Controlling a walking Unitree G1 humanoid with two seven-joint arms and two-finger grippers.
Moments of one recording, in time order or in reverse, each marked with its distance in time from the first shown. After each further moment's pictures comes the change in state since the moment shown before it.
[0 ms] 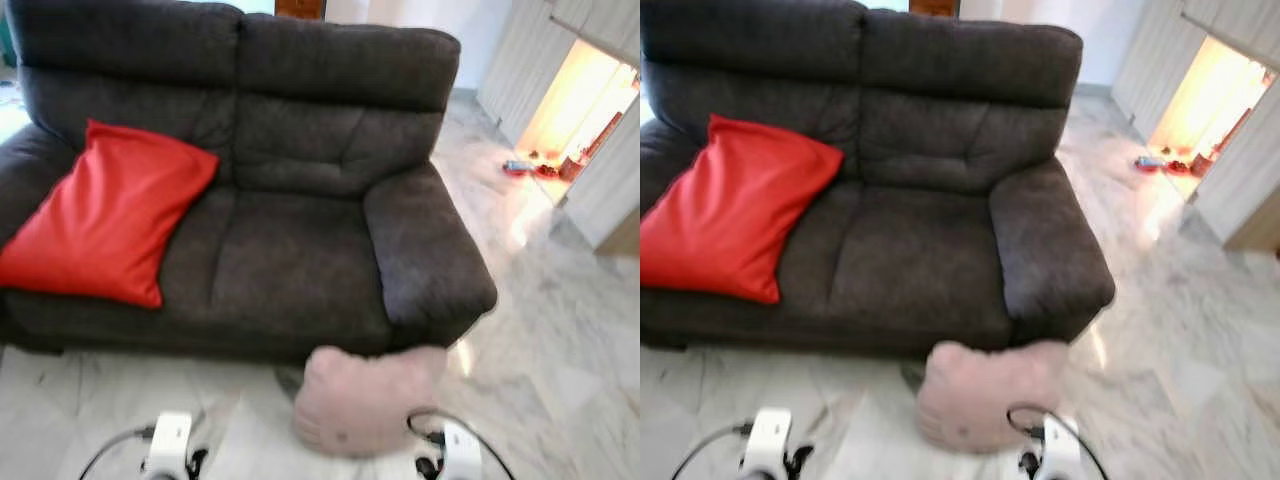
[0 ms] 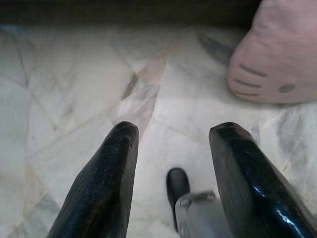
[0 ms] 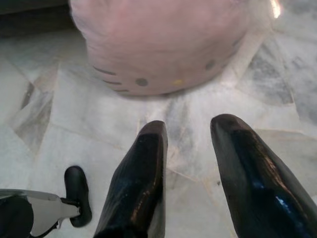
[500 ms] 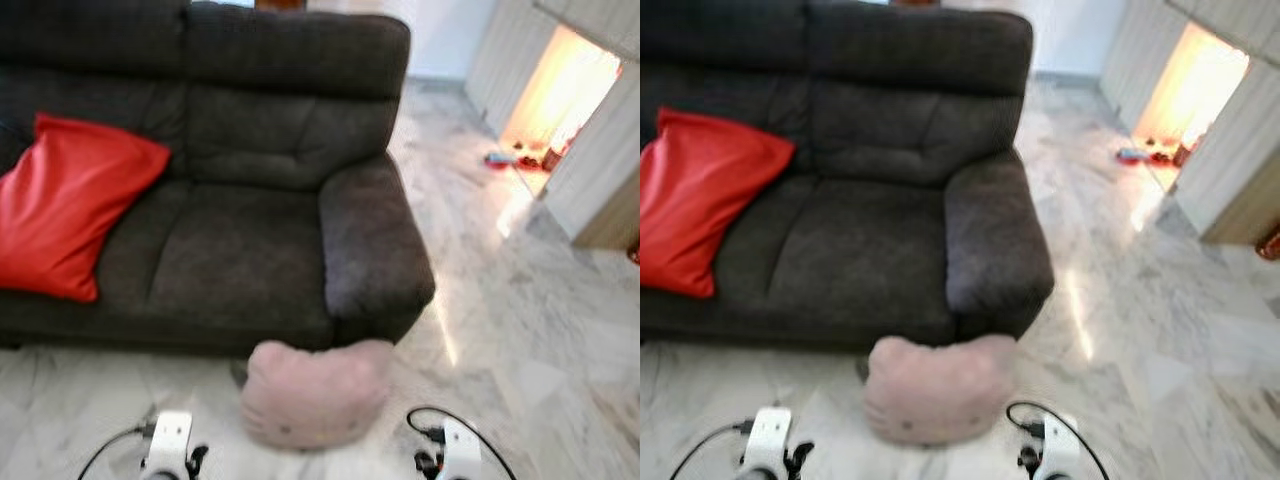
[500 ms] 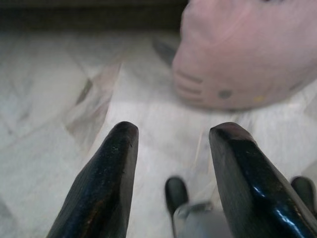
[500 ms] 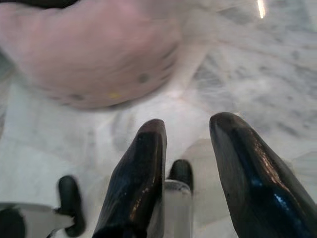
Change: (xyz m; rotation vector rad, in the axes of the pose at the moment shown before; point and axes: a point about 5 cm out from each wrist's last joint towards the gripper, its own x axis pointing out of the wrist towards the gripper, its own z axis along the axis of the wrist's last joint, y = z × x) left arm 0.003 -0.003 0.008 0.002 -0.025 0.003; right arm -0.001 -0.008 0.004 0.014 -0.026 -0.017
